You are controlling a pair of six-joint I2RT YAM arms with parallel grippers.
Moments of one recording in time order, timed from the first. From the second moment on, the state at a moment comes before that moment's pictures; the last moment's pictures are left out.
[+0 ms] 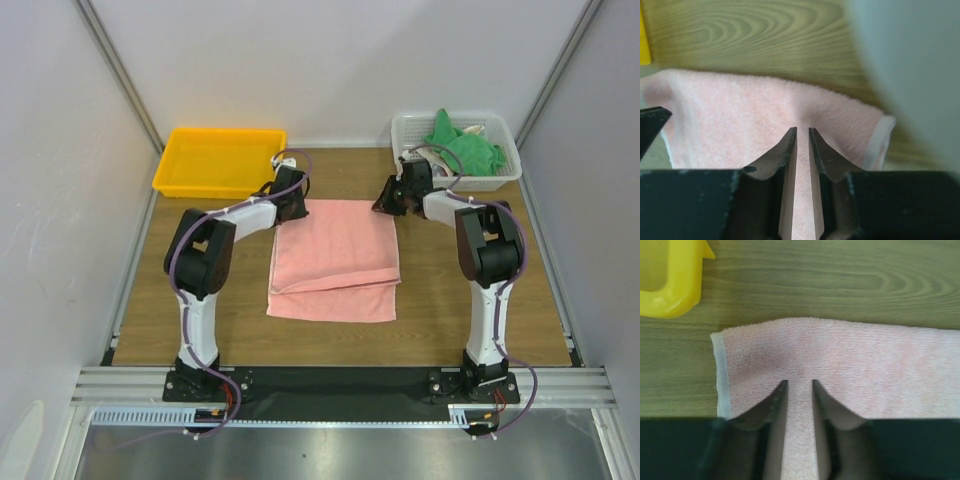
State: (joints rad) left arm -0.43 2.06 1.39 -0.13 -0.20 -0.48; right arm 0.25 2.13 1.42 -0.02 -0.28 0.54
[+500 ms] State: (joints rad) left arm -0.44 1.33 0.95 -0.13 -0.15 -0.52; right arm 0.35 1.52 1.18 -0.16 -0.24 0.54
